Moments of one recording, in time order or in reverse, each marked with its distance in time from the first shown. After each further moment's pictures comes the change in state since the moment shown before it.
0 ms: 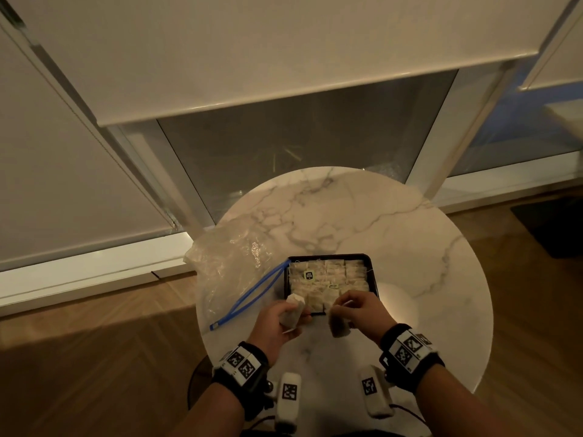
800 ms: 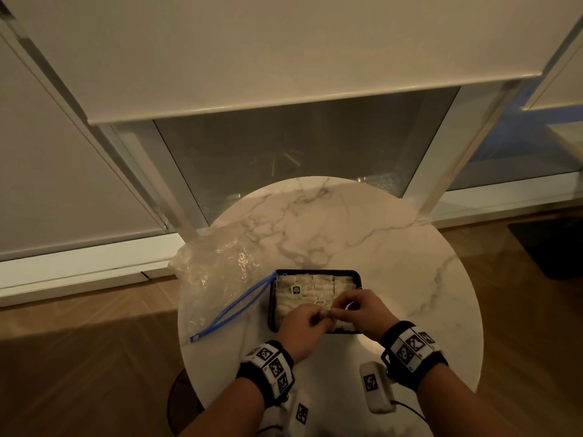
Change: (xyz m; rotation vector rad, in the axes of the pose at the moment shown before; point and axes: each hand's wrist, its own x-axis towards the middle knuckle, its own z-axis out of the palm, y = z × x) left_hand 0.043 -0.015 0.068 0.917 -0.102 0.399; right_hand 0.039 -0.012 -0.049 -0.281 -0.123 -0.243
